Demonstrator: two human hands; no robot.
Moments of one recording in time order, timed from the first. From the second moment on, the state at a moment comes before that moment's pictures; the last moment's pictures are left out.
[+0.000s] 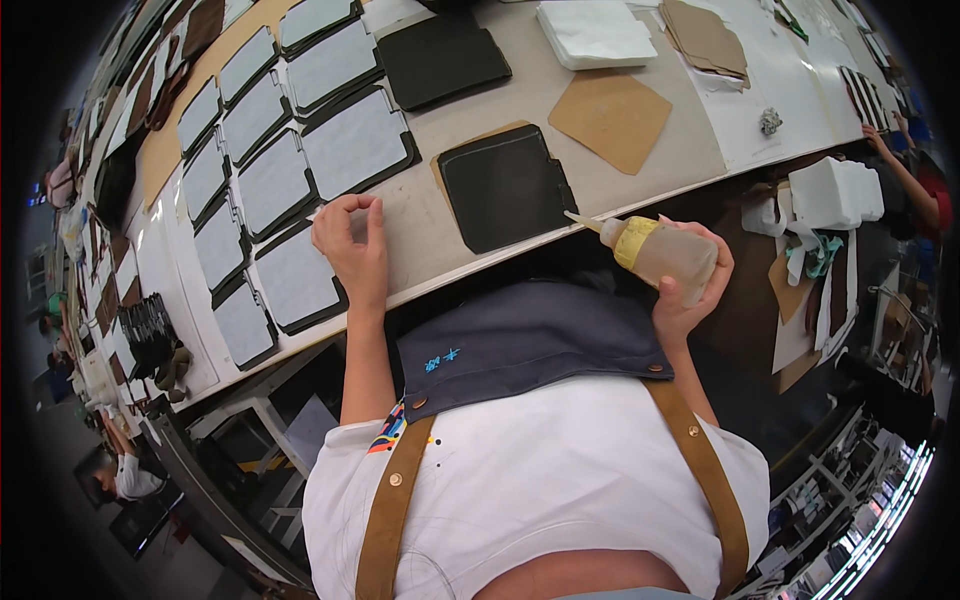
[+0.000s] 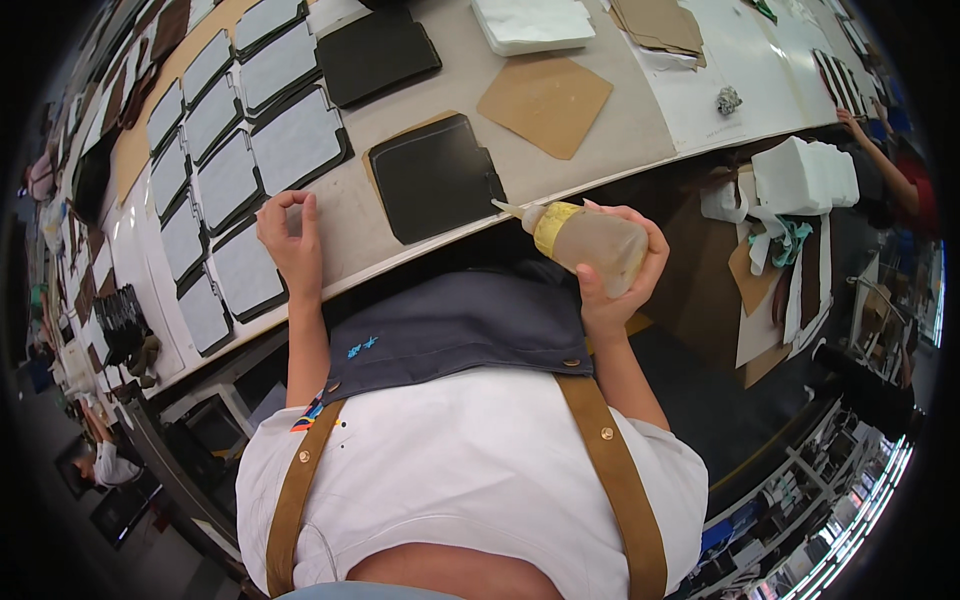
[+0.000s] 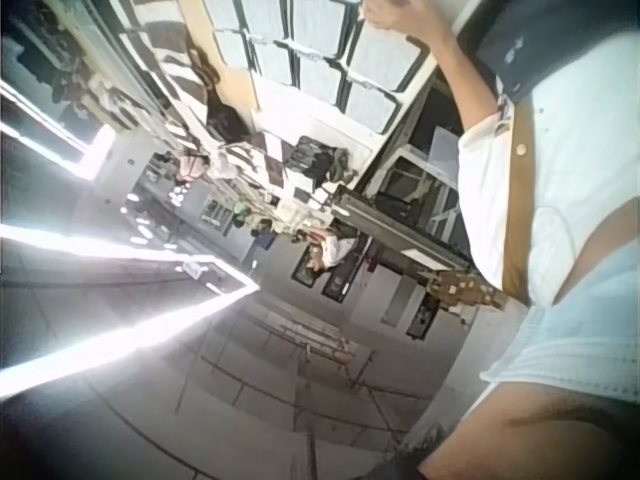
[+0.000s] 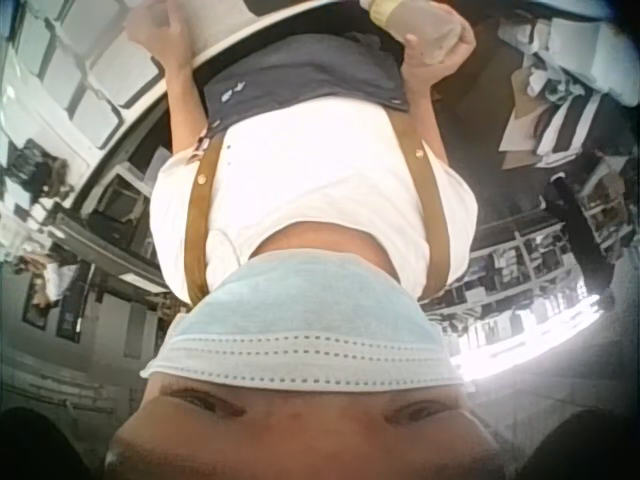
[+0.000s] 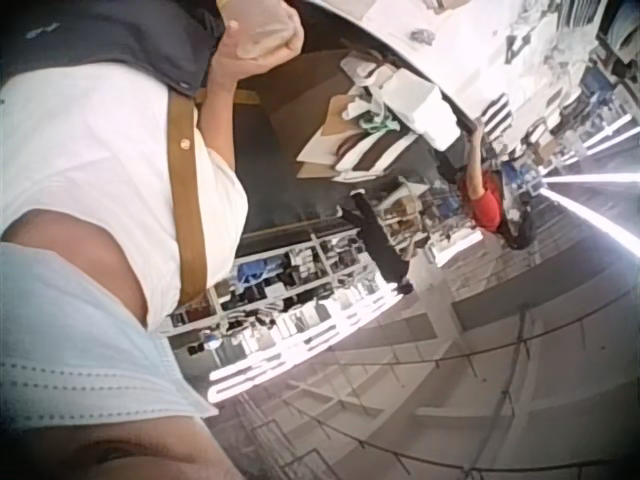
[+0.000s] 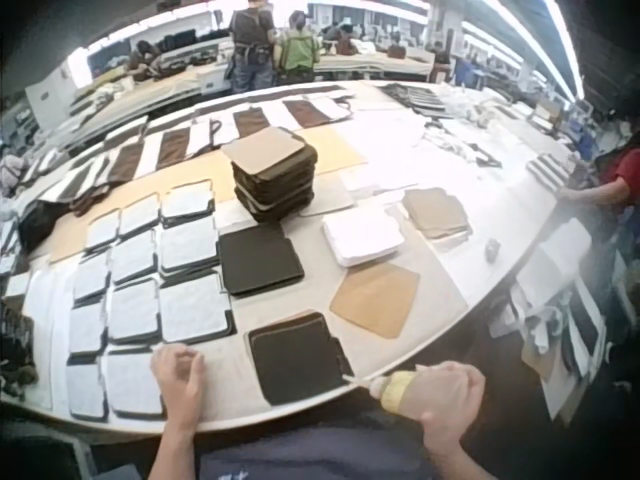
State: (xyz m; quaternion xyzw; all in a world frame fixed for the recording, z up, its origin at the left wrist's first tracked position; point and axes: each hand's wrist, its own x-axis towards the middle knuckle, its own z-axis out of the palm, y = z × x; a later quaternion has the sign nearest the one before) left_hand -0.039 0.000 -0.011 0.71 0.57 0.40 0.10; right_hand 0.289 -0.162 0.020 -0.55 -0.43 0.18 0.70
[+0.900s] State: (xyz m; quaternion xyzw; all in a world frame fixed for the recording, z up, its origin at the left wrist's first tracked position) left_hand -0.039 0.000 -0.009 0.71 0.57 0.41 0.10; right_hand 0.226 -0.131 0.001 -0.39 -0.55 0.29 0.68
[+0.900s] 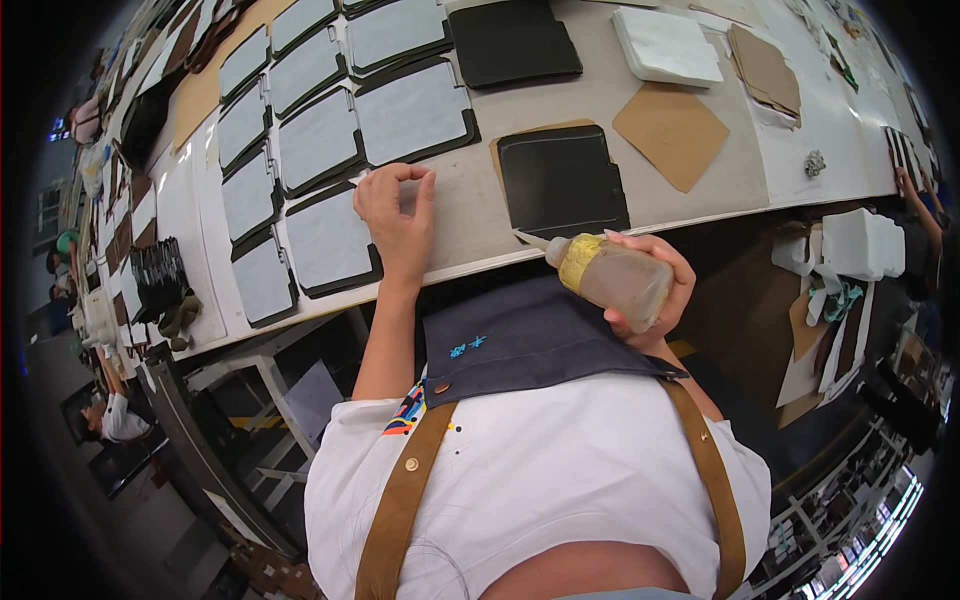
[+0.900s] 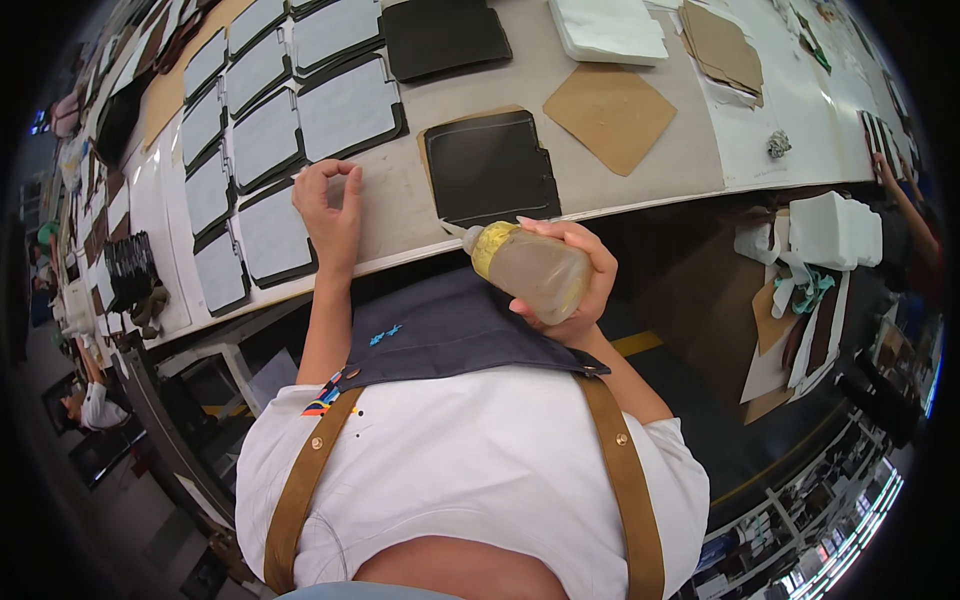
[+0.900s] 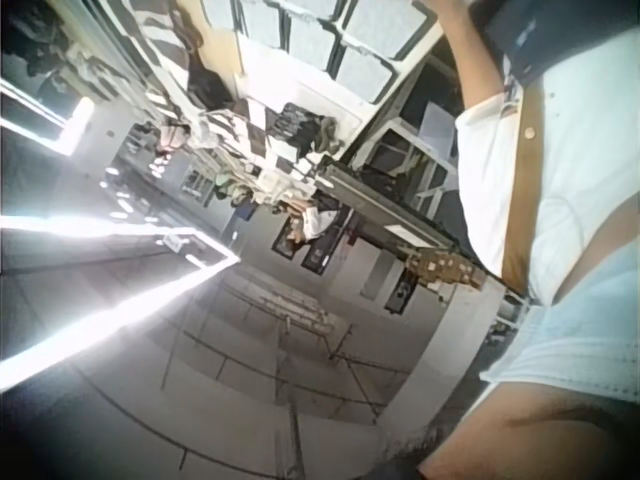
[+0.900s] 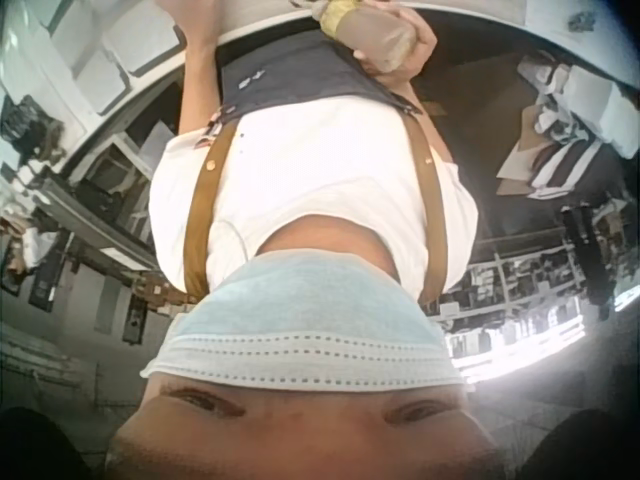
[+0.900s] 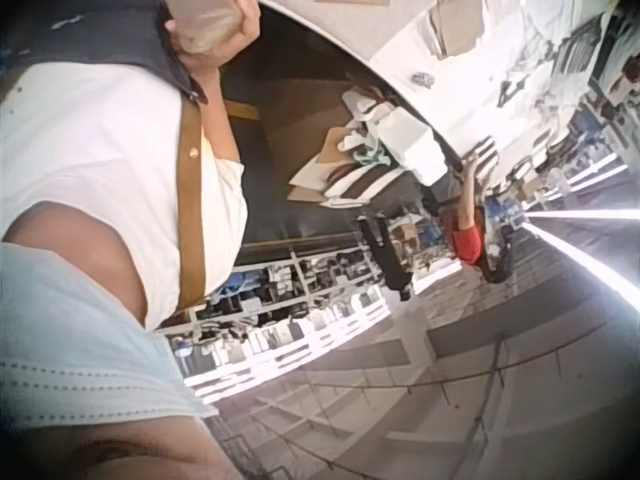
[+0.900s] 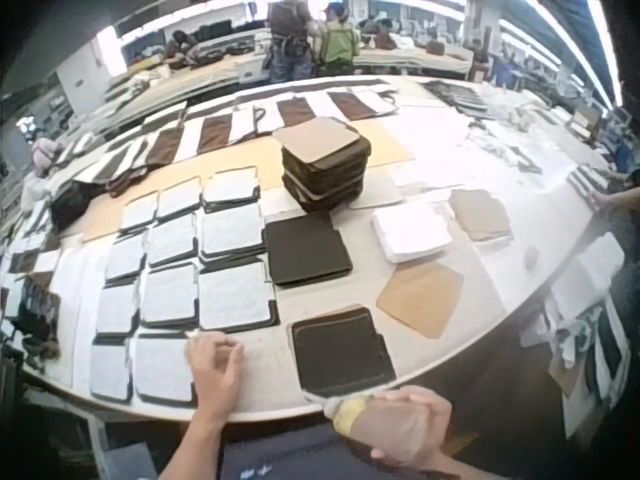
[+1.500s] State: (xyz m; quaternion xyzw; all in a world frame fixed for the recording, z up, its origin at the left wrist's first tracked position) left_hand -0.036 -0.001 -0.007 0.70 0.58 0.39 0.11; right_hand 0.421 -0.096 -0.049 -0.83 -0.35 -0.10 0.42
